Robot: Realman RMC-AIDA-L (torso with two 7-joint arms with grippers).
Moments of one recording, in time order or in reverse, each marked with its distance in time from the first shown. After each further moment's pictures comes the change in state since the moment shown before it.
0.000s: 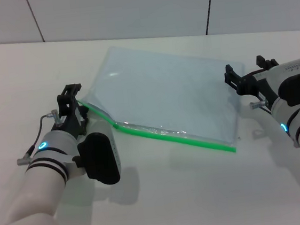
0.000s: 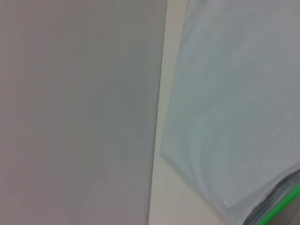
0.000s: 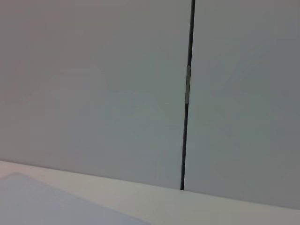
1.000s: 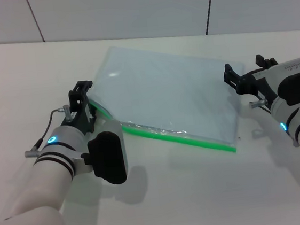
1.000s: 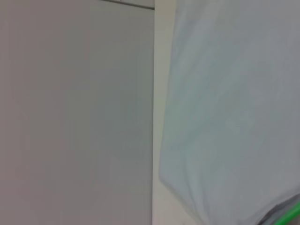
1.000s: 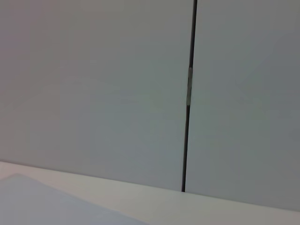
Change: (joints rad) left arm -0.030 -0.001 0.001 0.000 0.011 0.038 0.055; right arm 0.003 0.000 0.000 0.000 0.000 0.000 -0.001
